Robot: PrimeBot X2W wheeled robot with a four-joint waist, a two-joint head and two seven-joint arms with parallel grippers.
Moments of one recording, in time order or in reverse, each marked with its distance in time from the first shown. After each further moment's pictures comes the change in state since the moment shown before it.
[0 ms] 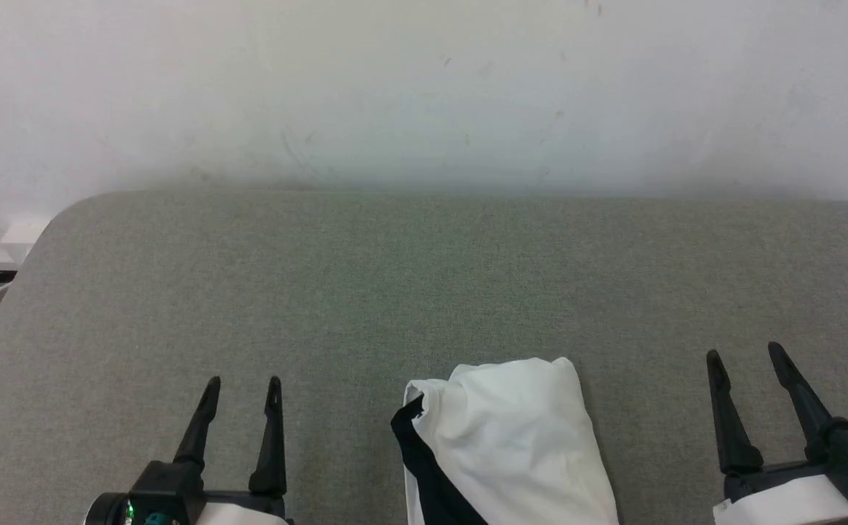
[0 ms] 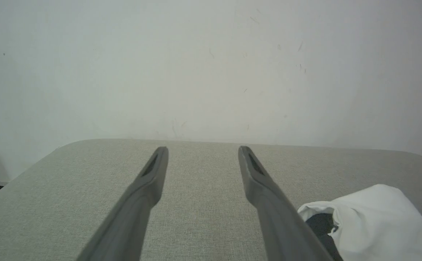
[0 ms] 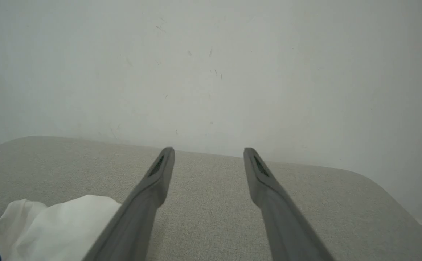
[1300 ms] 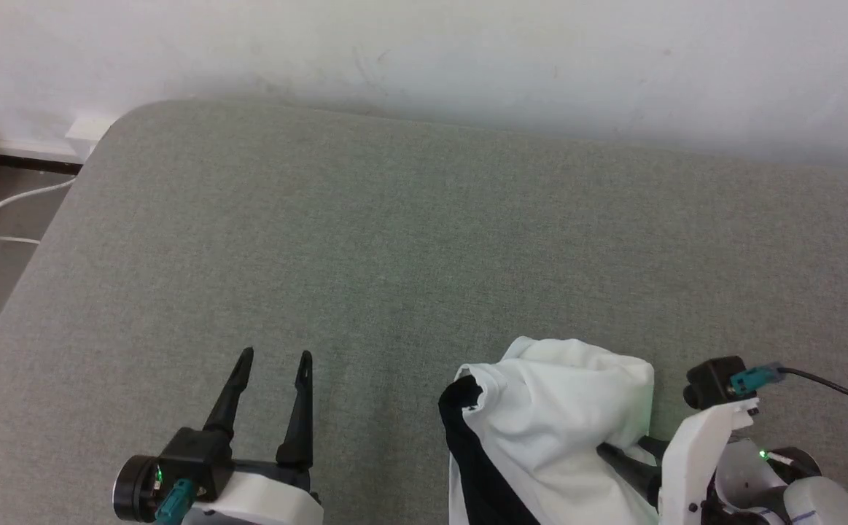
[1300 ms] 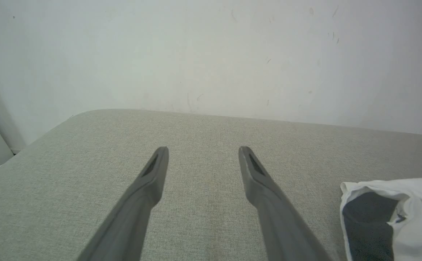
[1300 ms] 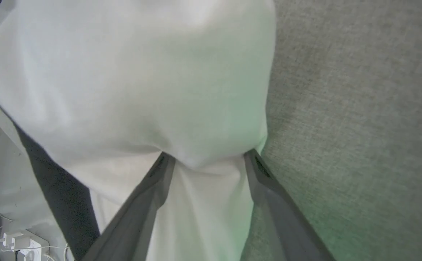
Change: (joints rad) left arm -0.087 0.000 -0.058 0.063 0.002 -0.018 0.000; right arm -0.217 -0.144 0.244 0.258 0.508 0.000 0.838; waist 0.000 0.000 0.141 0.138
